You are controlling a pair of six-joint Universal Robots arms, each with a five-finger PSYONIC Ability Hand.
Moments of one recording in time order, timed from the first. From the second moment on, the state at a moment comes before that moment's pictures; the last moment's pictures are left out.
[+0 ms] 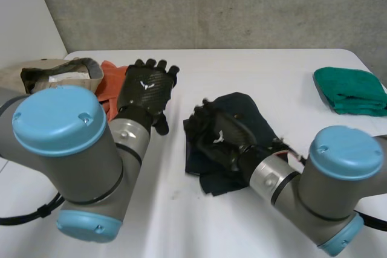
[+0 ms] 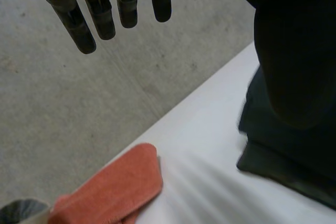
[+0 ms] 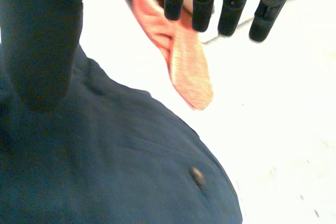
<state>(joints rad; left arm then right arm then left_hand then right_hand) 4.01 -1.94 -1.50 3.41 -1.81 3.47 2.11 -1.14 1.74 -0.49 1.12 2.29 0.19 0.21 0.21 0.20 0.05 0.30 0.30 0.29 0.29 0.10</state>
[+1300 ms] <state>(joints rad) 3.92 -2.09 -1.00 2.85 -1.59 3.29 1.92 -1.37 1.84 -0.25 1.33 2.64 0.19 0.20 0.20 0.20 0.05 0.26 0.21 0.22 0.22 0.04</state>
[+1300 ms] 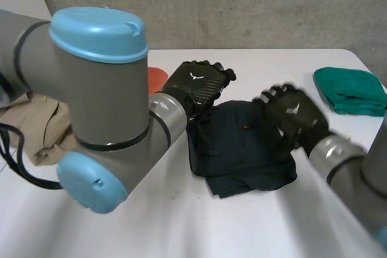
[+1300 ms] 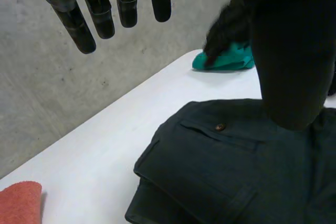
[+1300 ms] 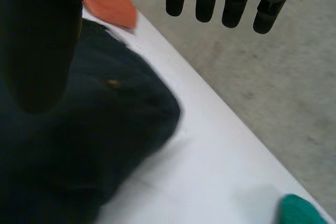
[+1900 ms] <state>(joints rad) 3.94 -2.03 -1.19 2.97 -1.55 3.27 1.96 -1.05 1.84 -0.61 1.31 2.62 0.19 0.20 0.20 0.20 0.05 0.32 0.32 0.33 0.33 0.13</state>
